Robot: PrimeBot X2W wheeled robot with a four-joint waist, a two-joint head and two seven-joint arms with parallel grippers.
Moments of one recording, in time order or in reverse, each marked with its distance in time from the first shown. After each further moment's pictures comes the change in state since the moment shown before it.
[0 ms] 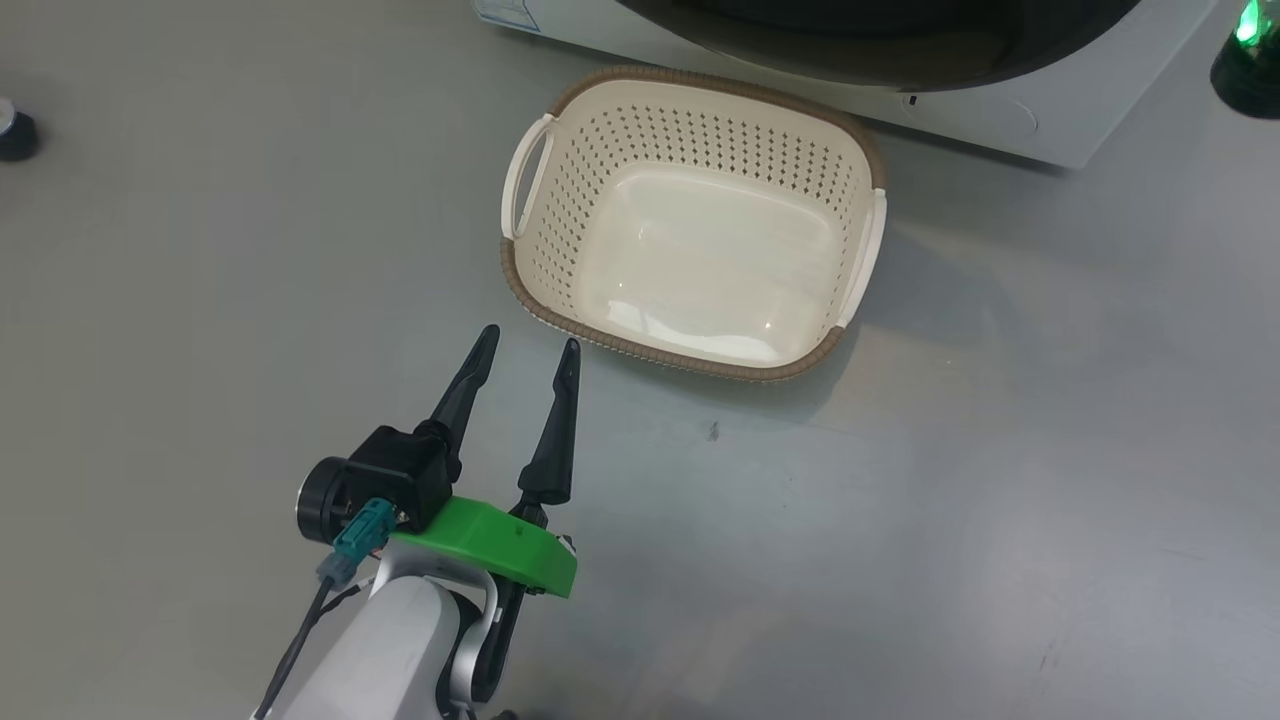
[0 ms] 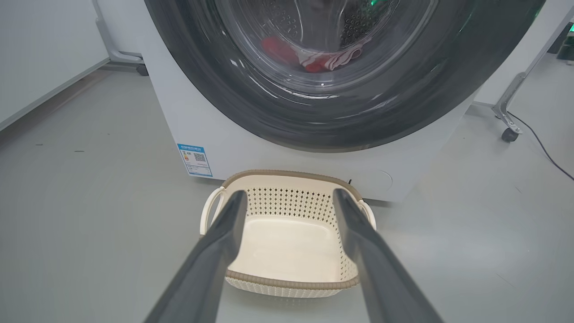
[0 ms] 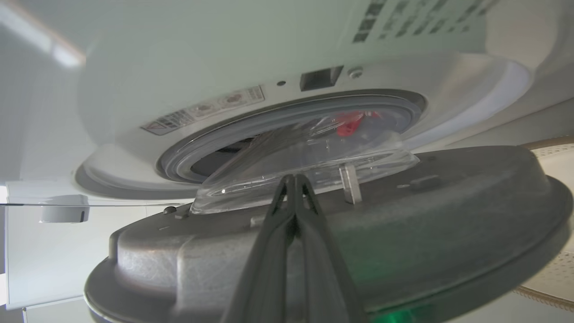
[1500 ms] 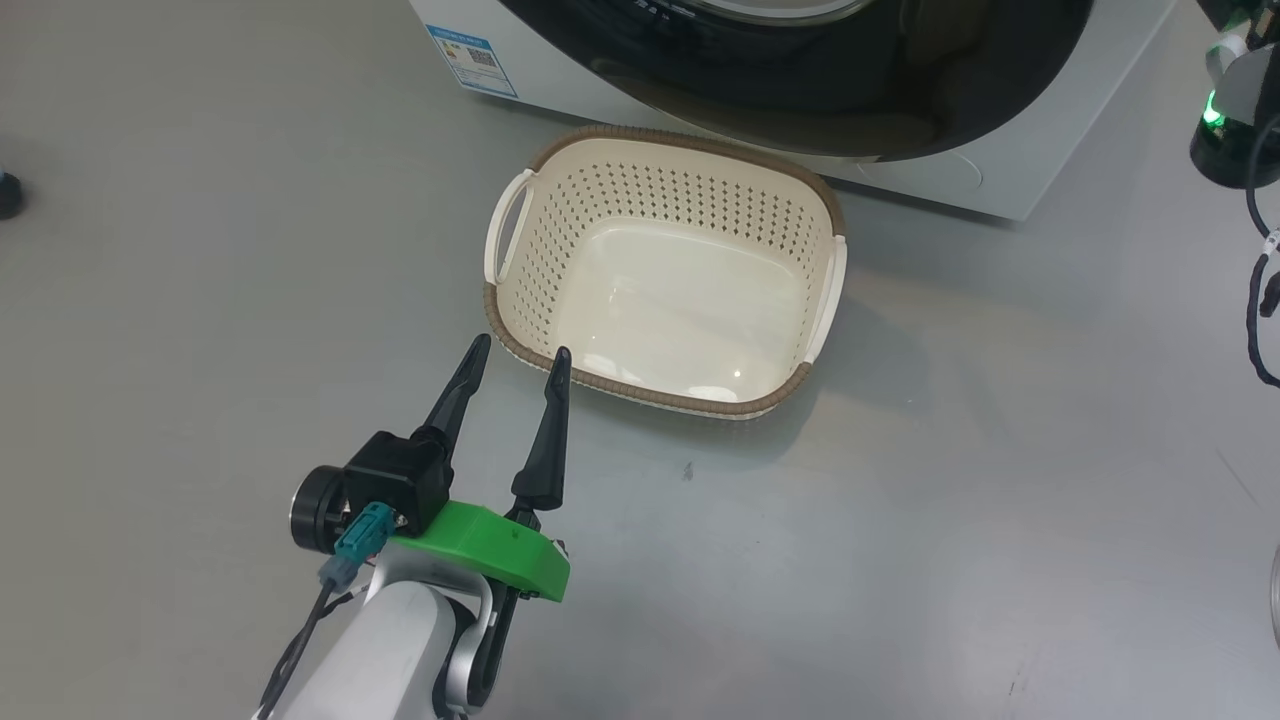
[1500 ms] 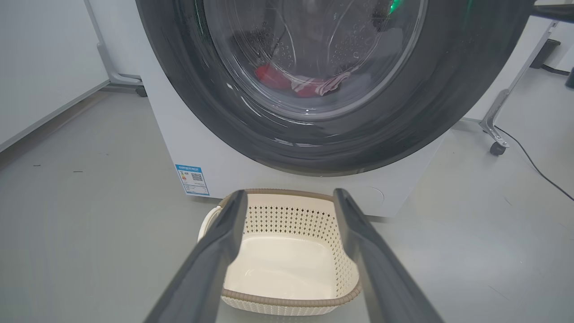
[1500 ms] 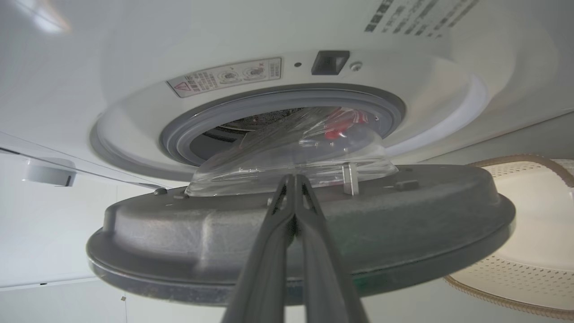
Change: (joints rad) left arm 0.004 0.000 0.007 0.024 0.015 0.003 0.000; right arm 0.107 0.003 0.020 -0.008 -0.042 0.073 -0.015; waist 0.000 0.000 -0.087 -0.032
